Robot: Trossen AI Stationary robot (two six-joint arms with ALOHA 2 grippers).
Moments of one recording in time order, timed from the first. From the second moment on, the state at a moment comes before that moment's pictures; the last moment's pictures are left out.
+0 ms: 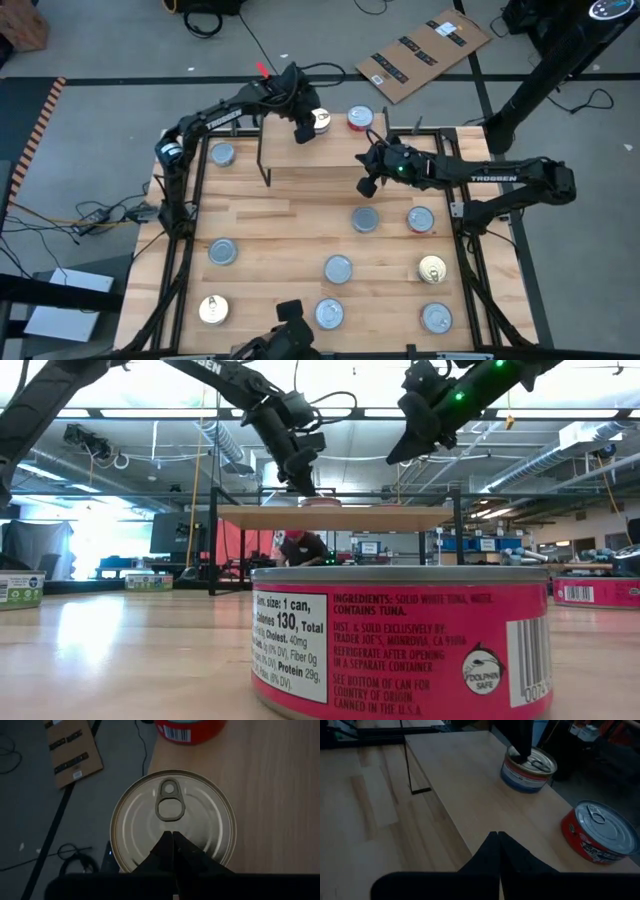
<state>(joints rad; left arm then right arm) 0.66 1.94 1.83 -0.77 0.09 0.44 -0.20 1.24 0.88 -0.16 0.40 0.00</state>
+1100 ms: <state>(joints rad) 0.68 1.85 1.82 -1.08 -0.23 0.43 -0.20 1.24 0.88 -0.18 0.40 0.00</state>
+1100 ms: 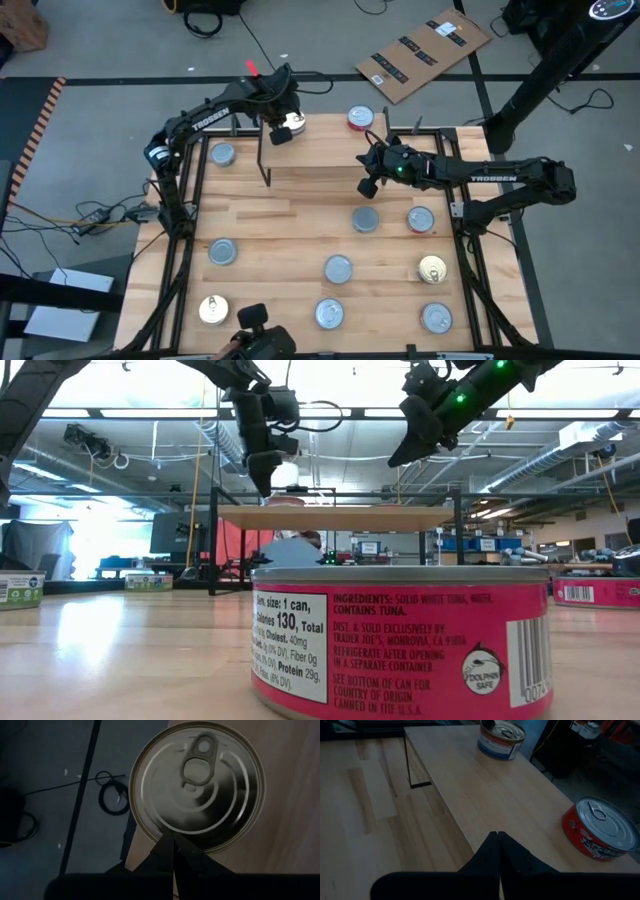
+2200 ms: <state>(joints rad) 0.60 2.00 1.82 -0.38 0.34 0.33 -0.21 1.11 0.88 -0.20 0.44 -0.05</state>
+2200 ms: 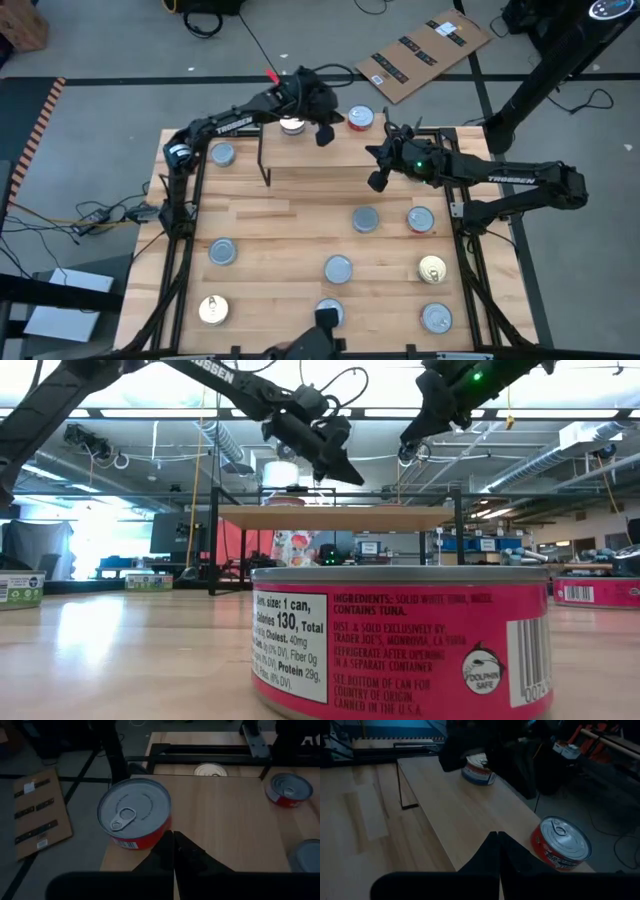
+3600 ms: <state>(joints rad) 0.61 2.24 2.09 -0.44 0.30 0.44 -0.22 1.11 0.88 -0.22 0.44 -0.06</state>
